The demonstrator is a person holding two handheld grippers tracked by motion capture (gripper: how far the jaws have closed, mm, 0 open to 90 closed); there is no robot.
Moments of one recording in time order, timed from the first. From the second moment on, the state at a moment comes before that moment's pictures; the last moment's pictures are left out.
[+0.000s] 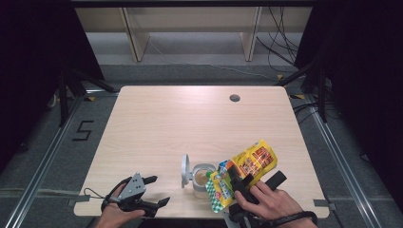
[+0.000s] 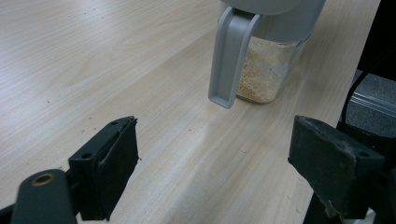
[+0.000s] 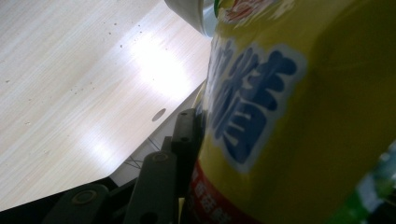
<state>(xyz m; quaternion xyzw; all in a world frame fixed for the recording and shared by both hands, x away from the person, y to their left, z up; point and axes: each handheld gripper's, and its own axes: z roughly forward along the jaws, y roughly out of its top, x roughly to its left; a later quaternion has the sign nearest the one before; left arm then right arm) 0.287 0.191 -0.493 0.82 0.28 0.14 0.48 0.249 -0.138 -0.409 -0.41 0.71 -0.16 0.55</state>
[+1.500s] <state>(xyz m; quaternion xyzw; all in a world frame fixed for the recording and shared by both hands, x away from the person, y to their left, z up) 0.287 0.191 -0.493 0.82 0.28 0.13 0.48 0.249 -0.134 -0.409 -0.40 0.71 -0.15 0.55</state>
